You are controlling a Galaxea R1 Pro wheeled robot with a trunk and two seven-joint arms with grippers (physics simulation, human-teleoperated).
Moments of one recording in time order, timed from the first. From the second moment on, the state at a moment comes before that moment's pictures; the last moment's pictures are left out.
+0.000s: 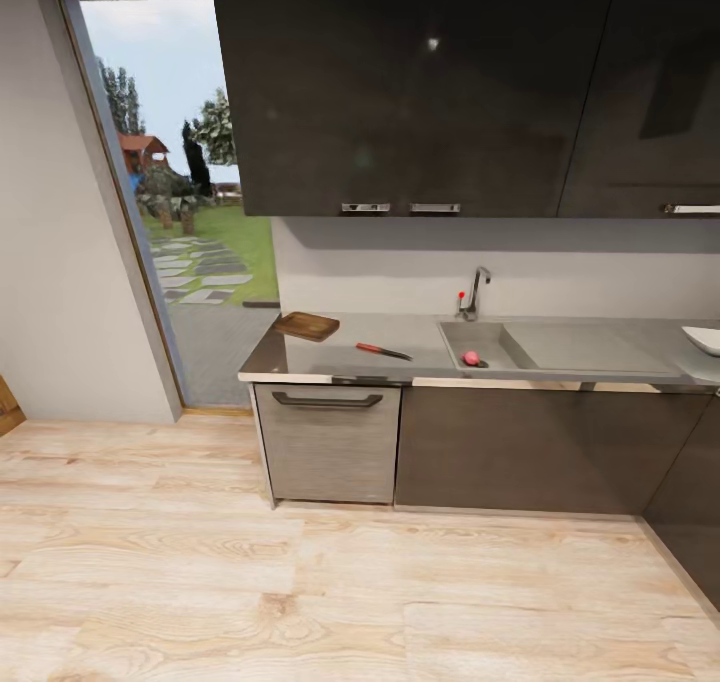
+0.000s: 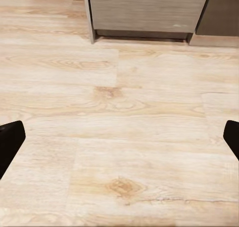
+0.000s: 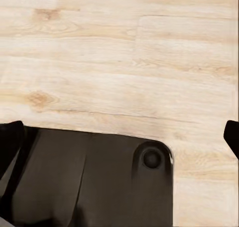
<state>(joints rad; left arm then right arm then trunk) 0.41 0.01 0.00 -0.86 0.02 -0.64 0.01 0.25 -0.01 0.00 -0.05 0.01 -1.05 0.15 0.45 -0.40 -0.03</state>
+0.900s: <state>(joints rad) 0.41 0.01 0.00 -0.82 0.02 -0.64 0.00 -0.36 0.00 0.01 -1.58 0.00 0.64 -0.16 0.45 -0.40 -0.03</state>
